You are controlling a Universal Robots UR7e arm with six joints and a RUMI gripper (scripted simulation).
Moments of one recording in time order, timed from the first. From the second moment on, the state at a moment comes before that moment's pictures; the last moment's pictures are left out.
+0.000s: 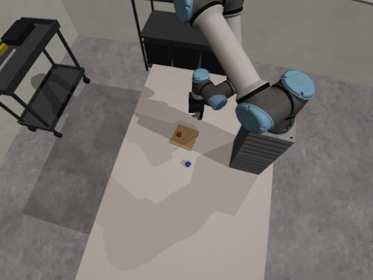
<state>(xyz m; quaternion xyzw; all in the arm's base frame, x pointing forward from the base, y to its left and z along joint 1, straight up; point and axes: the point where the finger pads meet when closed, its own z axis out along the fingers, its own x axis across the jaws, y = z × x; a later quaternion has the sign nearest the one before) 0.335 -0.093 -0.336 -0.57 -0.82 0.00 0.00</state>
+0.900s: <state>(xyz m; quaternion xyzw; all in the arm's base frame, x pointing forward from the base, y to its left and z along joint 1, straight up) 0.360 -0.022 -0.341 -0.76 -0.65 -0.01 0.00</state>
